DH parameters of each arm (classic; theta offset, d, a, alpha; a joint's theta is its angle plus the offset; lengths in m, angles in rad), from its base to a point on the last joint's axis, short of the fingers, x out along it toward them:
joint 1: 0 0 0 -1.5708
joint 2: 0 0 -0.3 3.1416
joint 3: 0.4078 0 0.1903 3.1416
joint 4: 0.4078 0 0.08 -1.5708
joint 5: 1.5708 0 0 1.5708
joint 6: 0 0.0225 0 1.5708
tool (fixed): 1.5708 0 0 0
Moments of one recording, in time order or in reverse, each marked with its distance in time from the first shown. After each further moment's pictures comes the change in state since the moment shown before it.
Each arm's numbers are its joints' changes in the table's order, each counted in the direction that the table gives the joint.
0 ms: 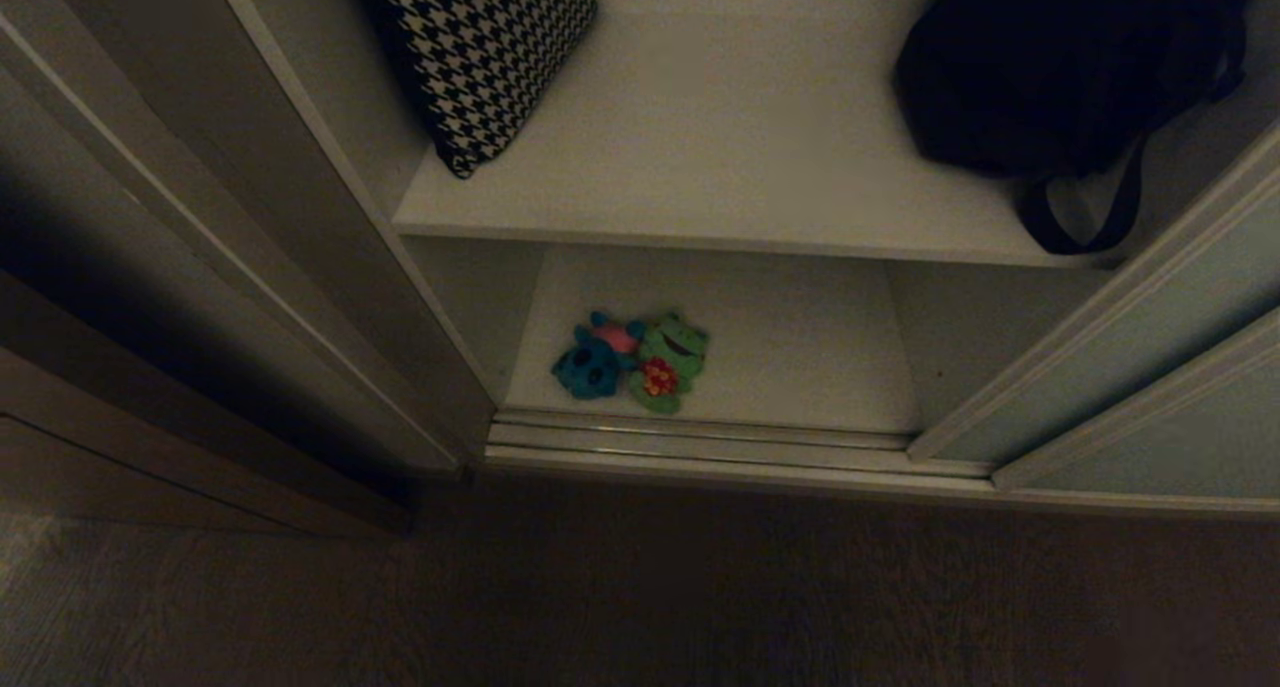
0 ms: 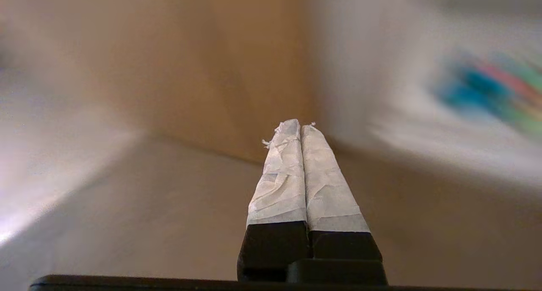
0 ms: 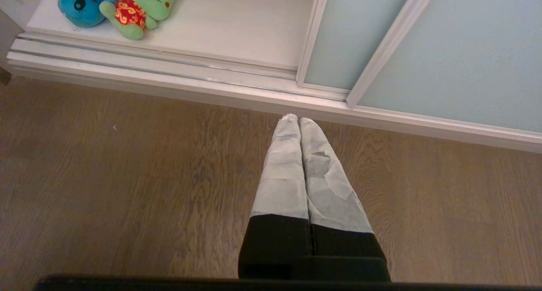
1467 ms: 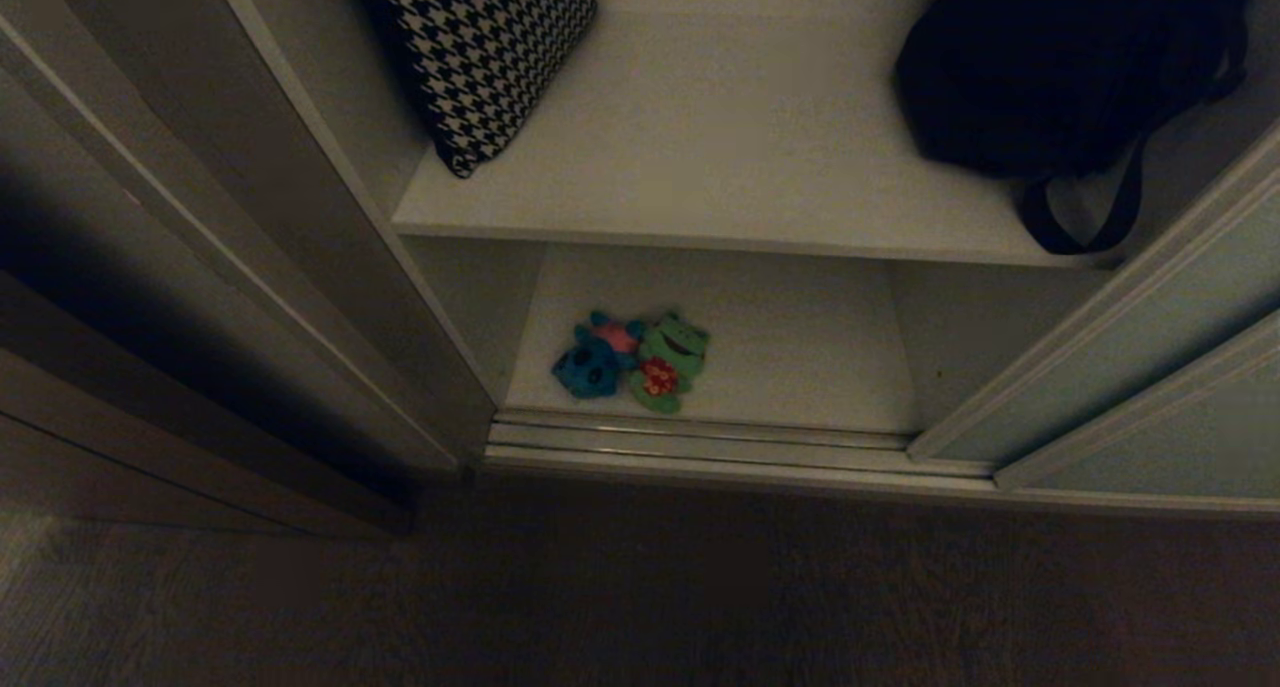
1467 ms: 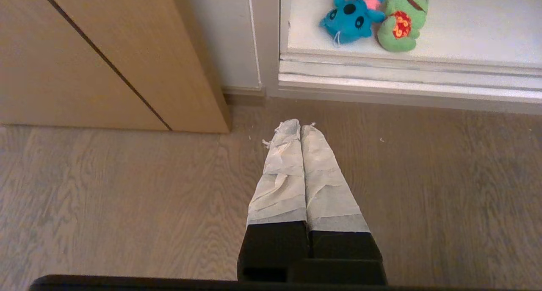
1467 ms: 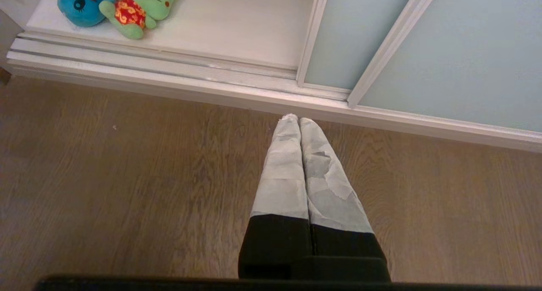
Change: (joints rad) left arm 0.003 -0.055 -0.018 0.194 0.352 -0.066; right arm 0.000 0.000 0.000 0.000 0.000 0.000
